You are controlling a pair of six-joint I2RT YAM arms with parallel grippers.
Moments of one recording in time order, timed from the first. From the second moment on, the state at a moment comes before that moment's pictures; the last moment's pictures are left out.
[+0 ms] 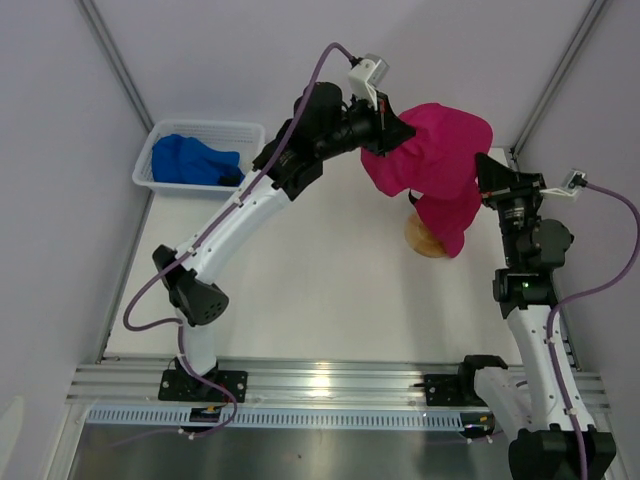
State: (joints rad) left arm -0.78 1.90 2.22 -0.32 0.28 -0.35; right arm 0.02 0.83 0.78 0.44 -0.08 1.00
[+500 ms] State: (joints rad) left arm -0.75 1.94 2.20 -0.31 0.29 -0.34; right arm -0.41 0.81 0.47 0.47 -0.31 1.24
